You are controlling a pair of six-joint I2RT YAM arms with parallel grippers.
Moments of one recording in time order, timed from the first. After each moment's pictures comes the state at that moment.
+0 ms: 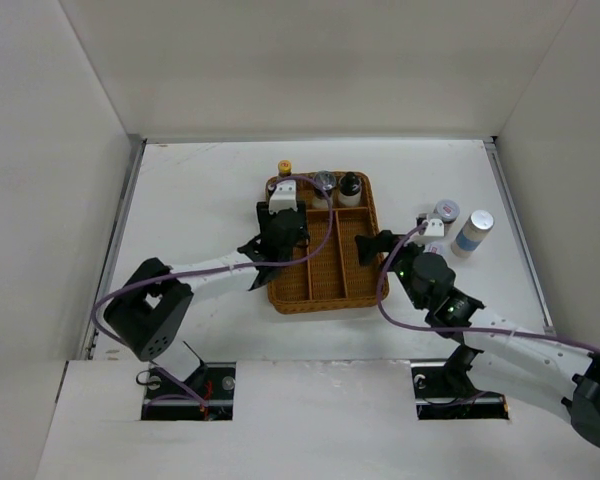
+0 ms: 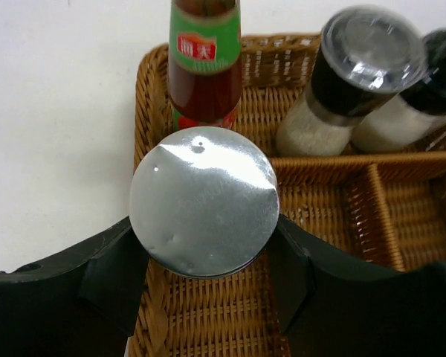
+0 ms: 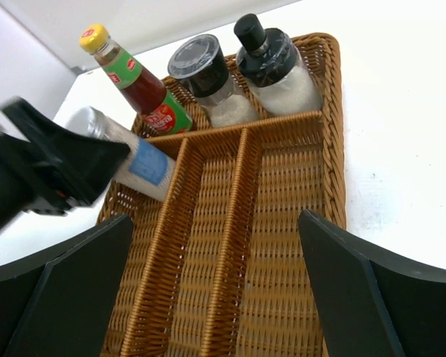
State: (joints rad) left arm -0.76 1.53 0.83 0.31 -0.68 -0.34; right arm 0.77 0.88 0.41 0.38 0.47 0.52
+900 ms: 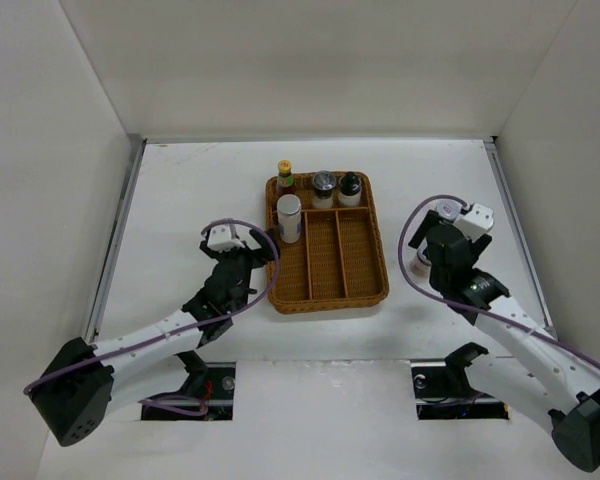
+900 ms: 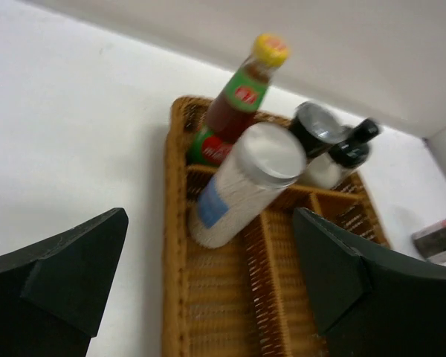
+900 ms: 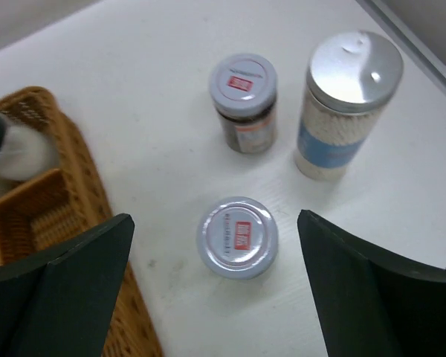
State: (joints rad) left arm -0.79 0.96 0.35 0.60 -0.73 -0.44; right arm 0.52 0.84 0.62 -0.23 0.82 0.54
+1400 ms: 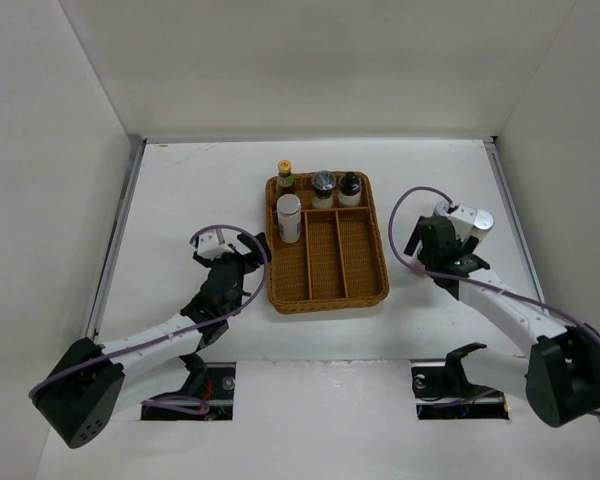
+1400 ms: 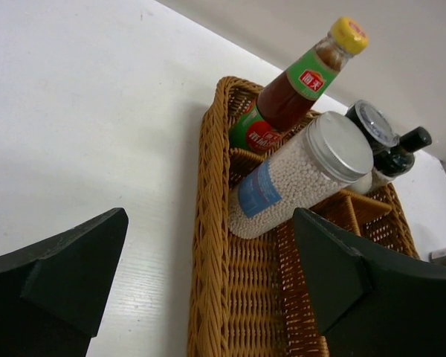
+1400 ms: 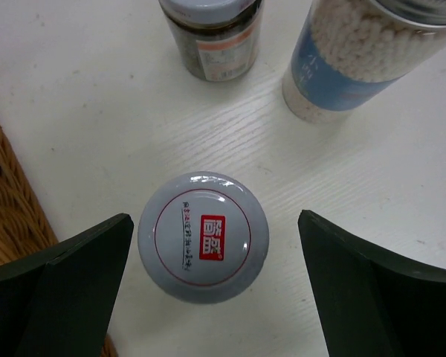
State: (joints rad) left arm -0.69 0.97 0.21 0.68 -0.70 -0.58; right arm 0.35 1.10 0.62 -0.29 0.61 0.58
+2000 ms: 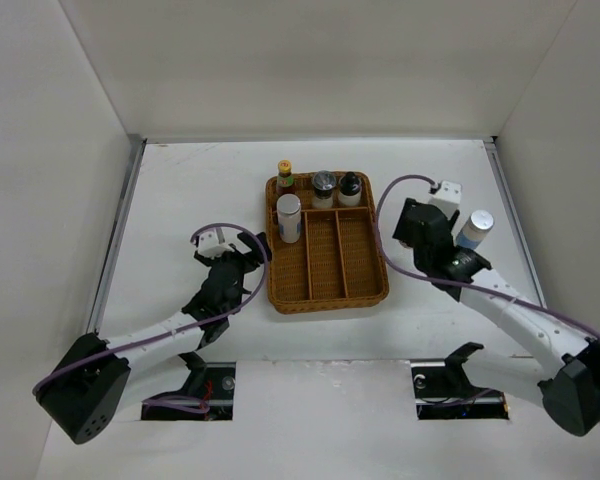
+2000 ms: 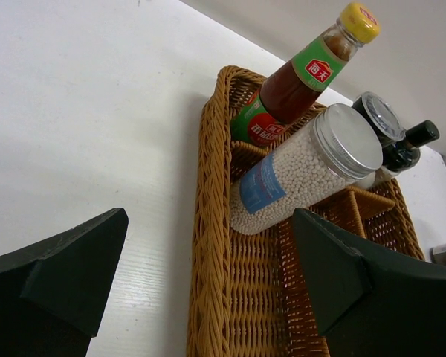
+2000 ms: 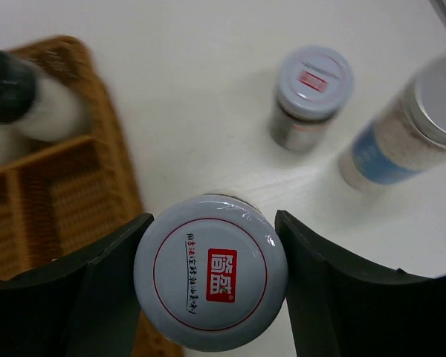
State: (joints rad) left arm -0.67 1.02 0.21 0.70 -0.67 -0.61; right arm 0.50 1.06 0.74 -0.26 0.69 0.48
